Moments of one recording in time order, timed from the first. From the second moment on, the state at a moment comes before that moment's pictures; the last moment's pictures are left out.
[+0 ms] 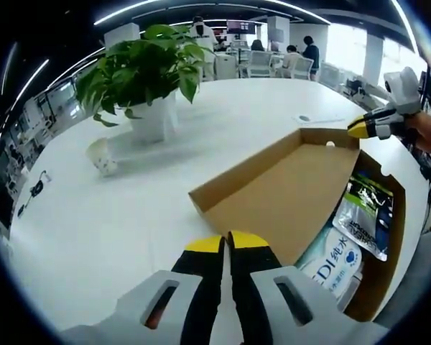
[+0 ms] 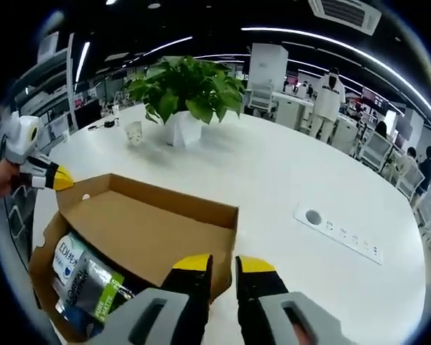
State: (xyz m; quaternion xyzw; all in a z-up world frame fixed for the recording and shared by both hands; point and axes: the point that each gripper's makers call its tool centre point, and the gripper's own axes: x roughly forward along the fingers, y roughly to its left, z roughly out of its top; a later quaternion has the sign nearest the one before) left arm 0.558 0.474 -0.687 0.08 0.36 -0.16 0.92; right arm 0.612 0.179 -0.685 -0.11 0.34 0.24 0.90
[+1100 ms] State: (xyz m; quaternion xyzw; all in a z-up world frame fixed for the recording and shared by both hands) left arm 0.548 0.481 -0.653 0.13 0.33 -0.17 0.92; right arm 0.543 0.156 -0.653 -0.10 0.30 0.24 0.92
